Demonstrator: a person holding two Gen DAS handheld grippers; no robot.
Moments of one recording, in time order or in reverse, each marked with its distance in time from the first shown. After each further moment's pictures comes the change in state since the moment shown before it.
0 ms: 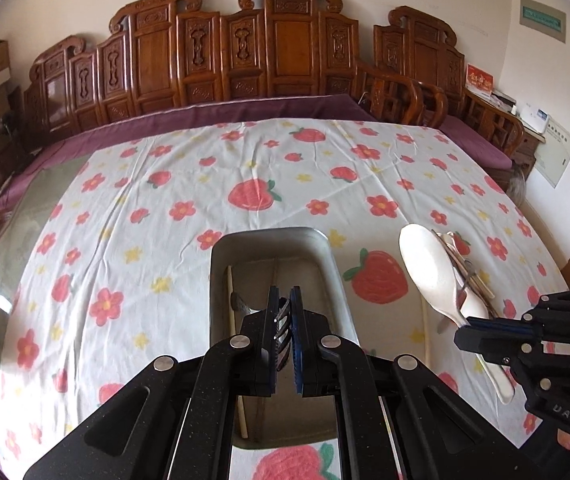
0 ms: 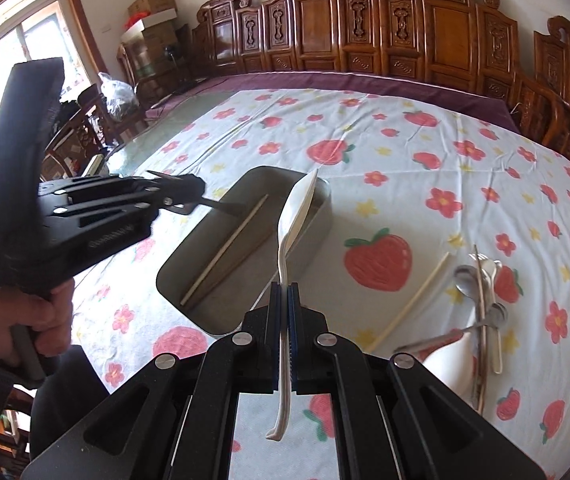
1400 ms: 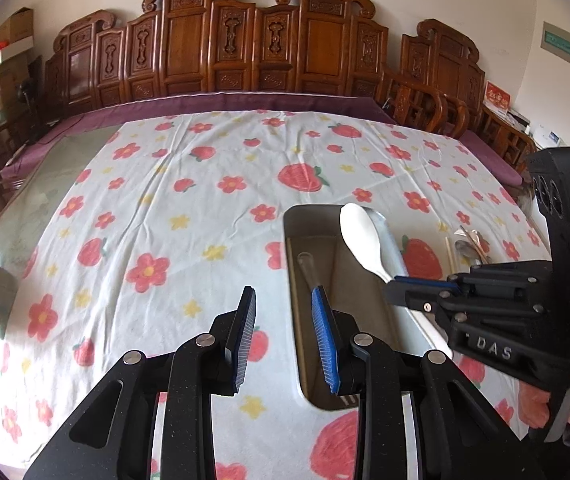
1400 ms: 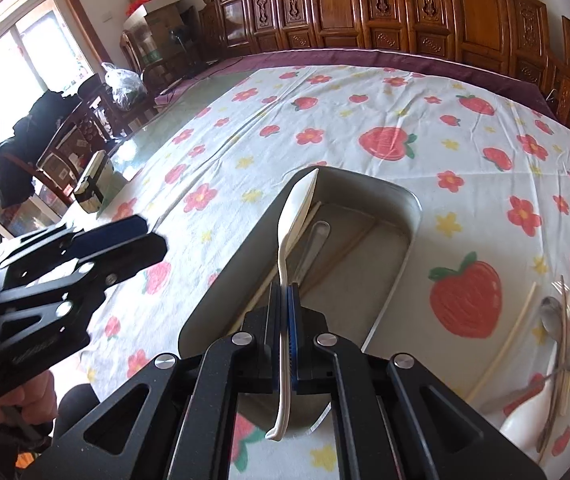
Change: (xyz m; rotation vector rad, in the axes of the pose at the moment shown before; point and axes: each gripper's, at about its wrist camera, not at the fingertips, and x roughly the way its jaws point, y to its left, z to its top) left arm -0.022 0.070 -0.030 -0.087 0.000 0.012; right arm 0.091 0.046 0.045 0.031 0.077 0.069
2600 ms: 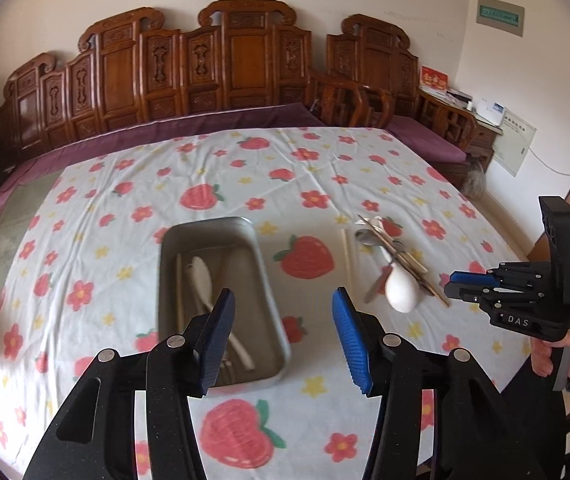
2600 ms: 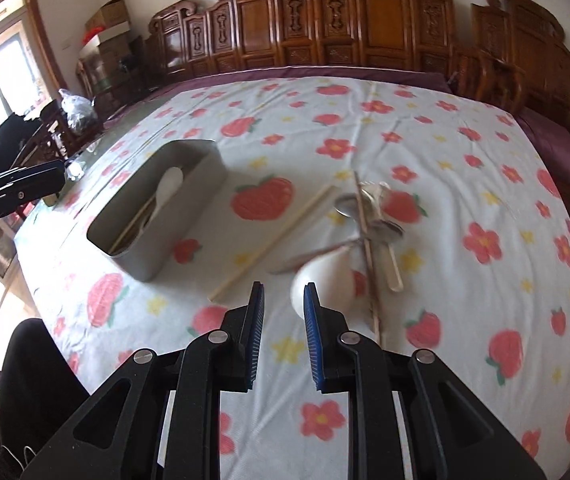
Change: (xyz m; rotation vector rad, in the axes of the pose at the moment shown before) left arm -0.042 -0.124 -0.014 0.160 -0.040 -0.140; right arm -0.141 -0.144 -0.140 0.083 -0.102 -0.187
